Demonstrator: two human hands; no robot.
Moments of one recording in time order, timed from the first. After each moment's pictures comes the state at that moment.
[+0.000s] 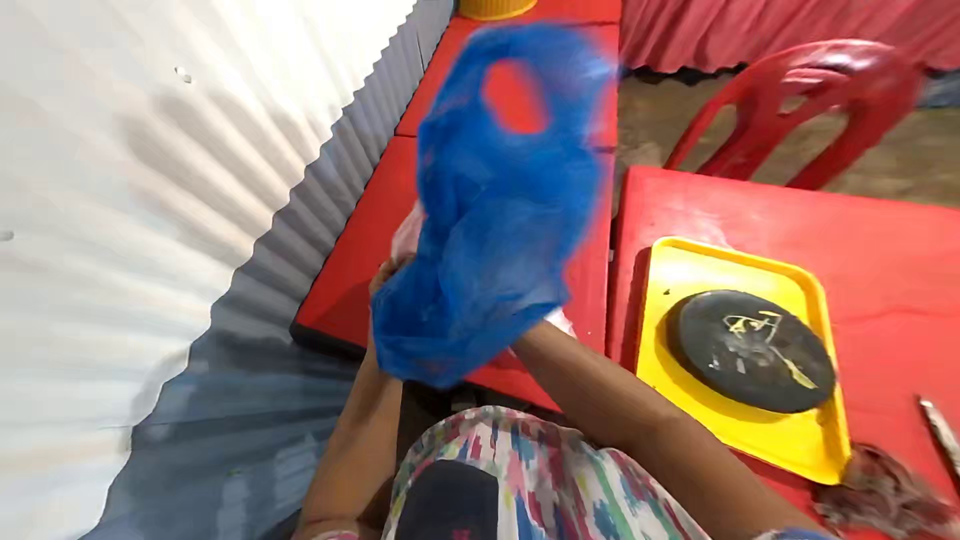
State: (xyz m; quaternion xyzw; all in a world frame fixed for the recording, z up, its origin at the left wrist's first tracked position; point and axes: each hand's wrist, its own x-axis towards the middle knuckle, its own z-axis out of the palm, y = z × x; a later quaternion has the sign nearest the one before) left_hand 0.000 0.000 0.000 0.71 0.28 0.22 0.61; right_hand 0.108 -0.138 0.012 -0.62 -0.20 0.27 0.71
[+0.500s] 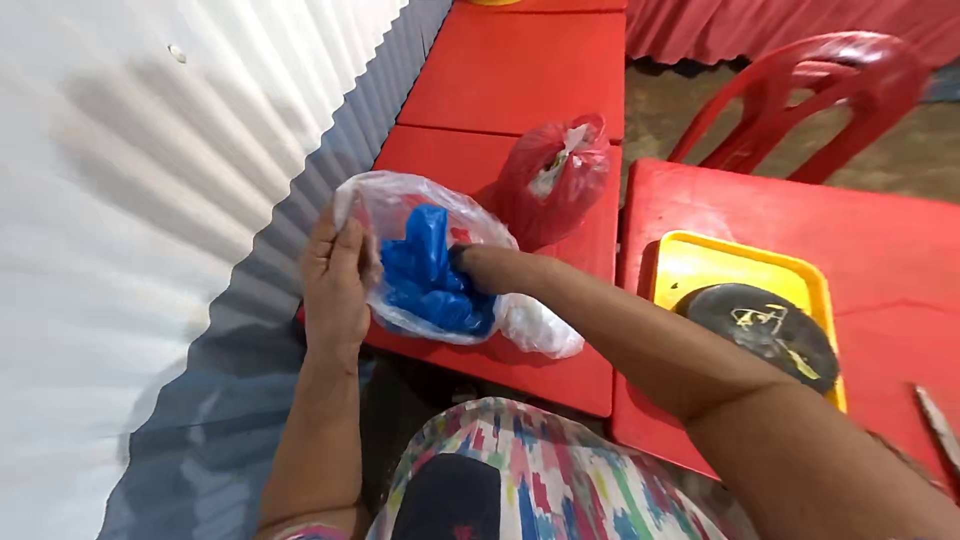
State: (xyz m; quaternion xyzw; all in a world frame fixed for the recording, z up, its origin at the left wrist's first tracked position) left_hand -0.021 0.010 0.106 0.69 0.12 0.34 0.63; right_hand 0.166 -0.120 0.026 -0.80 -0.56 0.22 0.06
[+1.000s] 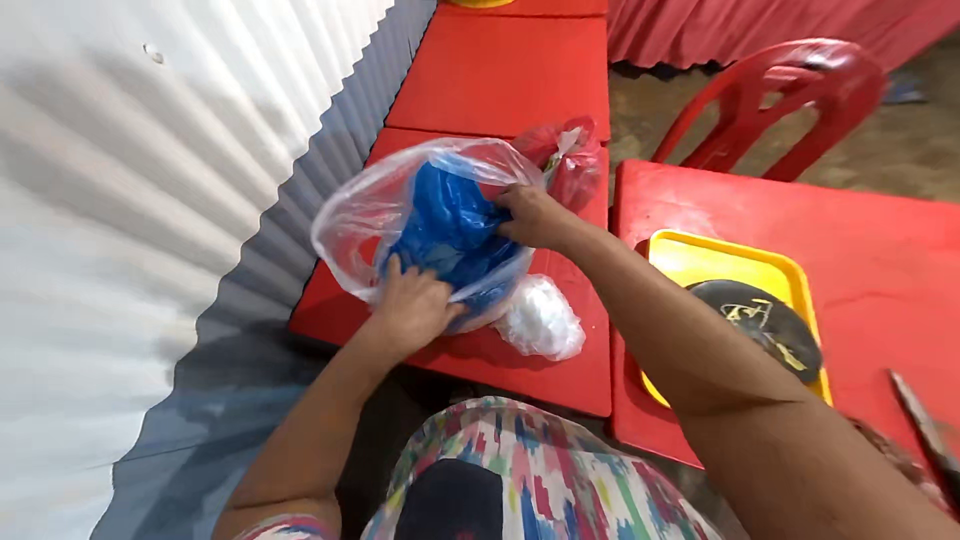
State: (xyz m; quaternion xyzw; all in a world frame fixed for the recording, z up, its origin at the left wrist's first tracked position) left_hand 0.023 0.003 0.063 1.00 -0.02 -0.04 0.08; right_hand 0.231 -0.136 0.056 -0.84 -0.46 0.12 0.26
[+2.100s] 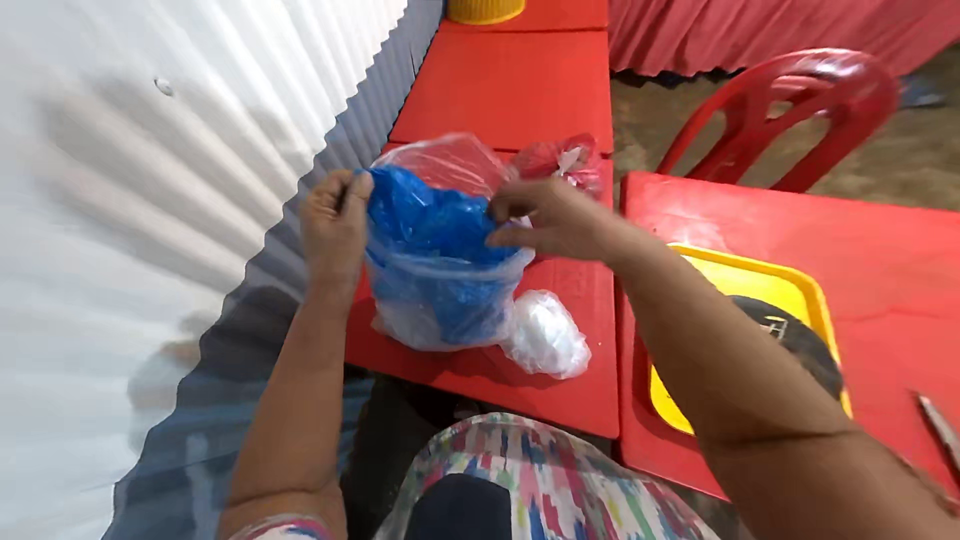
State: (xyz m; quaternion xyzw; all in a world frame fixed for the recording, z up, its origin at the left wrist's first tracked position) left_hand 0.068 0.077 0.112 0.81 0.09 0.37 0.44; right_hand 0.221 -0.160 0.114 -0.72 -0.57 0.08 0.38
